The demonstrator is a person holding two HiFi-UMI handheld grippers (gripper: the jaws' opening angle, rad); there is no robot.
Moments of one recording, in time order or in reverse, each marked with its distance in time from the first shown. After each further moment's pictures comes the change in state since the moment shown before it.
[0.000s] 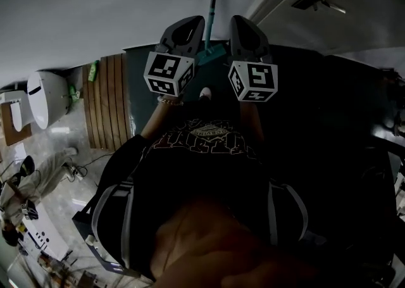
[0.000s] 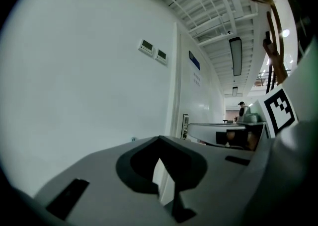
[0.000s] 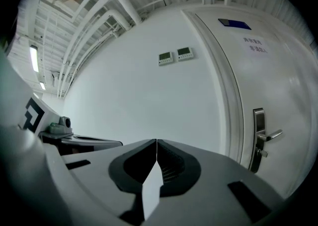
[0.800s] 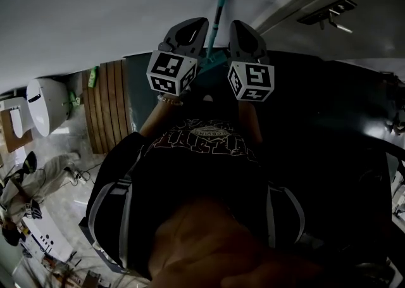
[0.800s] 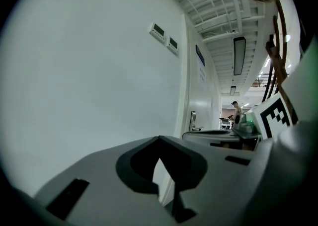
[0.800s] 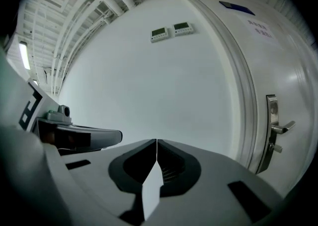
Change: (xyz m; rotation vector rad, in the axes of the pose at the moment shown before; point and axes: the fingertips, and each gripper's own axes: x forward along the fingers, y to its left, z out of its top) left arm 0.066 0.068 0.001 -0.008 0.052 -0.052; right arm 0.096 -0.019 -0.030 0.023 0.088 -0.031
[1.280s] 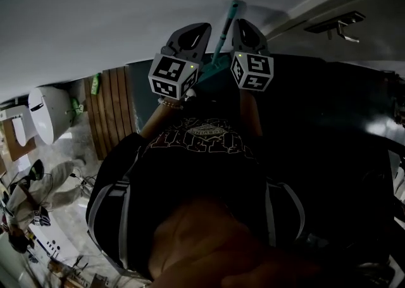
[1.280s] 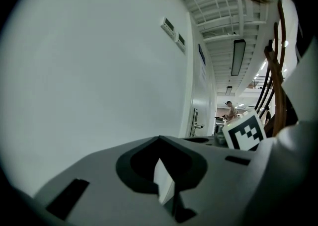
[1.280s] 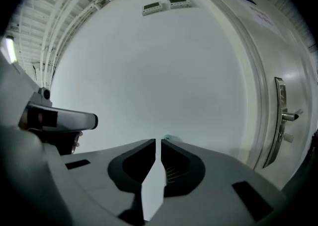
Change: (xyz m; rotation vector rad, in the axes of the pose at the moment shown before) left arm 0.015 0.050 -0.006 -0.011 0.036 -0.063; right arm 0.081 -0.013 -0.038 0.026 0.087 -0.069
